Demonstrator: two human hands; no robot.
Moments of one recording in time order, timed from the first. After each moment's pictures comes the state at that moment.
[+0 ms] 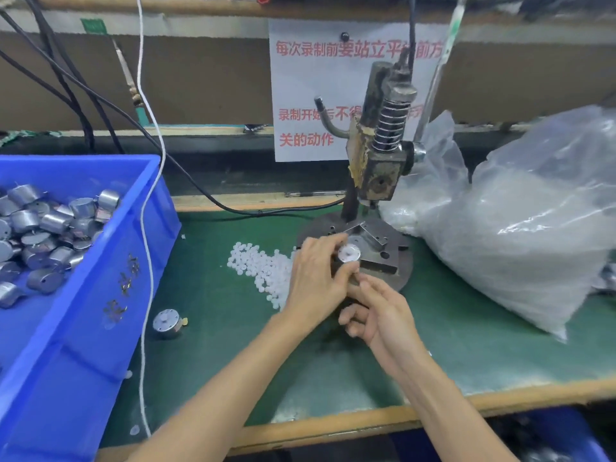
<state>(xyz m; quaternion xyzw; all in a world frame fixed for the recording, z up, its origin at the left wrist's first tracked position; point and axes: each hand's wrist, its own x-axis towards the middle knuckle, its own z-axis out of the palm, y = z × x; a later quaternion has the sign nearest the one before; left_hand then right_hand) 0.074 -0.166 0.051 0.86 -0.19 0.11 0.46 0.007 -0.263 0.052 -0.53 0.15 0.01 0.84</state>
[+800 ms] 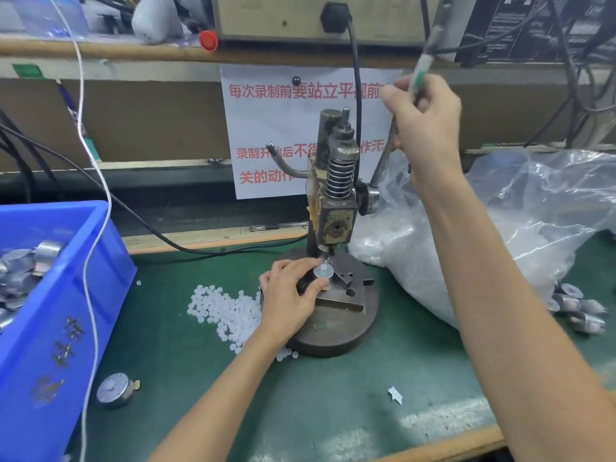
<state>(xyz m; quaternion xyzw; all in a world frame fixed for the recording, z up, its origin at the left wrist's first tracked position) 0.127 -0.189 0.035 0.87 -0.19 0.13 0.44 0.139 -0.348 0.248 -0.73 0.03 -0.37 0.58</state>
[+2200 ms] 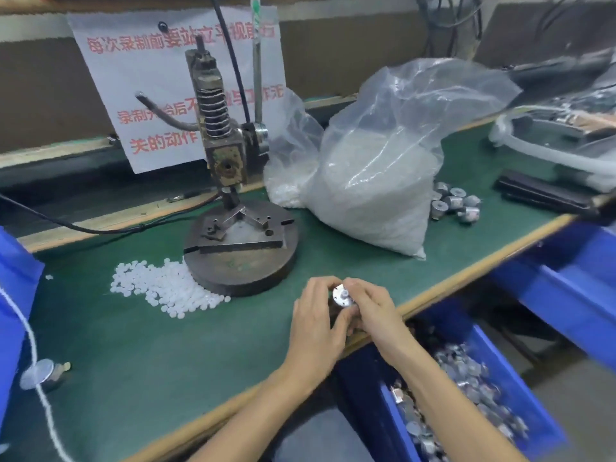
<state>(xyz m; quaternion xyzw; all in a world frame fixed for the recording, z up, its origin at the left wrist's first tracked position) -0.041 -0.255 0.017 0.80 -0.33 0.01 0.50 -0.077 -0.360 0.032 -0.66 0.21 -0.10 0.71</state>
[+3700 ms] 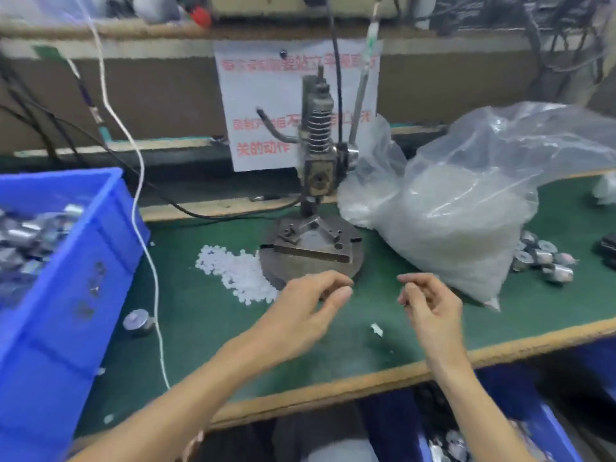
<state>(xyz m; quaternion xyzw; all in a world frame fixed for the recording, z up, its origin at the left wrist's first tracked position) -0.002 -0.172 0.091 0.84 -0.35 -0.04 0.42 -0.056 -0.361 0.046 -0.73 0.14 -0.27 0.61</state>
